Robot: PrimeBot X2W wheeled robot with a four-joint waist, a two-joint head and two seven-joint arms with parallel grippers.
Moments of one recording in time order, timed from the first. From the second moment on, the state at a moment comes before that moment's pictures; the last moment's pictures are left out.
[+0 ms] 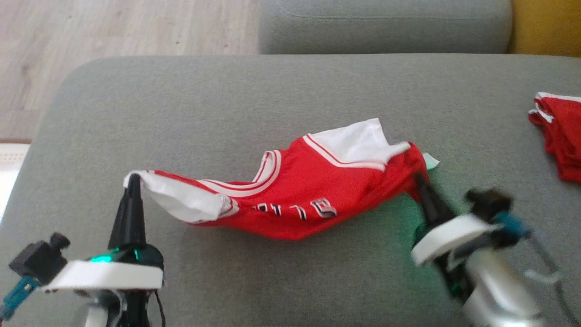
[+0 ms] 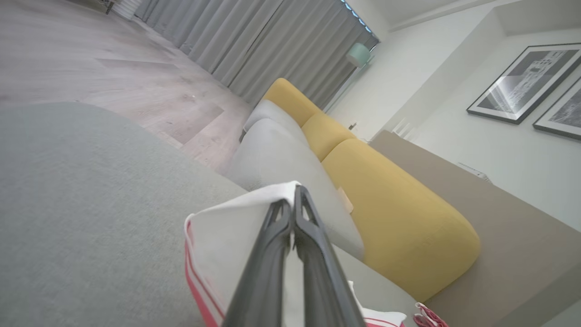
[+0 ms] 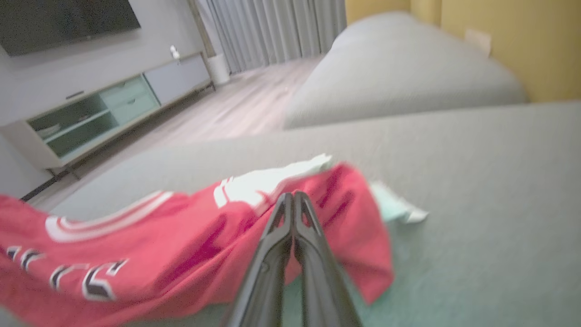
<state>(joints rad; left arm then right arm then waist) 0.04 0.12 -0.12 -0.02 -0.81 -0.10 -0.22 -0.31 -0.14 0.33 0.66 0.42 0.13 -0.26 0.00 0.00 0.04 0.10</state>
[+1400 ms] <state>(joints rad) 0.07 0.12 -0.23 0.06 -0.86 -0.11 -0.21 -0.04 -0.27 0.16 0.32 0.42 0.13 0.05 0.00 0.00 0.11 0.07</state>
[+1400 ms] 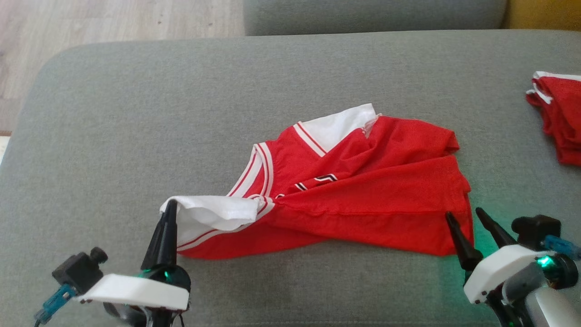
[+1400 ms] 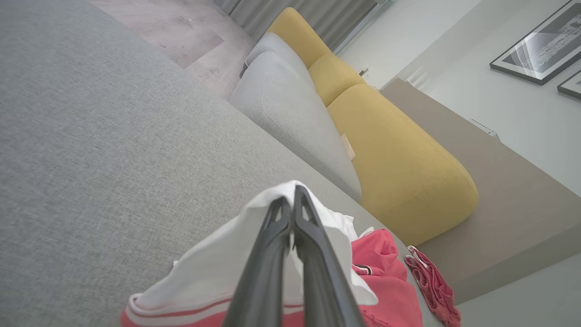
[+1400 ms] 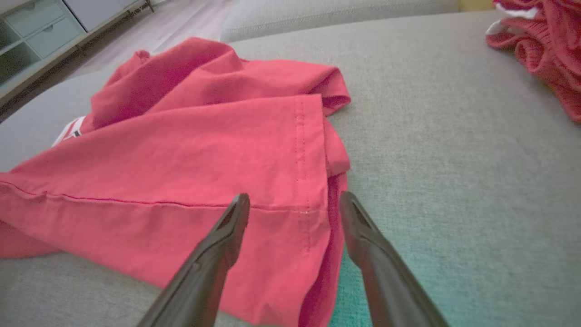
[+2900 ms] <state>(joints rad) -0.40 0.20 -0.21 -0.08 -0.97 -0.12 -0.05 -0.46 -0.45 0.16 0.17 0.53 0.13 0.06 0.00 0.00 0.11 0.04</state>
